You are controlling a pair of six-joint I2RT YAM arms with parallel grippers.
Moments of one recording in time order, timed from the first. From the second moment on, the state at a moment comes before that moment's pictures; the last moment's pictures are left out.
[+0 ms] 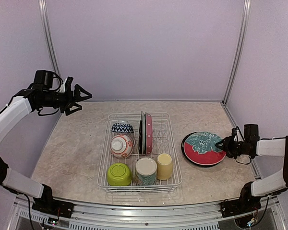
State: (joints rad) left arm -0.12 1.32 1.25 -0.56 0.65 -0.50; right arm -0.15 1.27 0.42 0.03 -0.58 0.56
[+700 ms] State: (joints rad) left arm -0.13 1.31 1.25 -0.57 0.65 -0.49; right arm -0.11 1.24 0.57 -0.28 -0.23 0.45
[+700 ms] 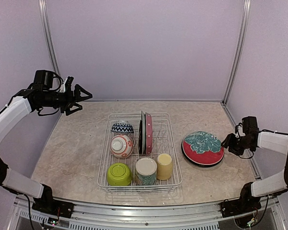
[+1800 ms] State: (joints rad) left arm -0.15 1.32 1.25 -0.57 0.68 -0.50; right arm 0.85 1.49 1.31 -0.49 0.22 0.57
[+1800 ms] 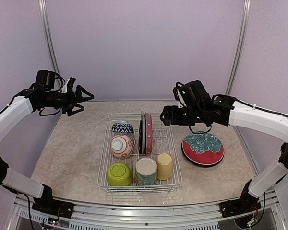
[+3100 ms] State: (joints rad) left arm -0.15 1.31 1.25 -0.57 0.73 -0.52; right arm 1.02 1.90 1.71 -0.71 0.48 0.74
